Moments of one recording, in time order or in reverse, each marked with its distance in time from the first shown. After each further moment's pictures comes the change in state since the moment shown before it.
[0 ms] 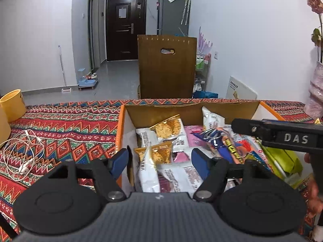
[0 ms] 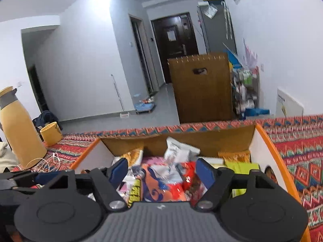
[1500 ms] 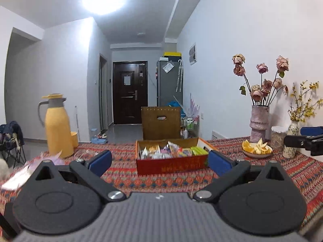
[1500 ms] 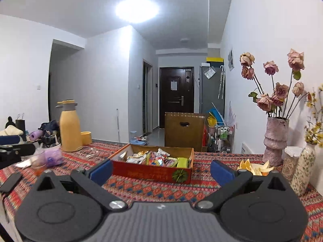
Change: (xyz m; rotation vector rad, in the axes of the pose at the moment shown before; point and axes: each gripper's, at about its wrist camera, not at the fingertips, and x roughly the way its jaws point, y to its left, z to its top) left arm -0.440 -0.068 -0.186 0.029 -0.423 0.029; right arm -0.479 0.038 -0.149 -0.229 -0.305 -0.075
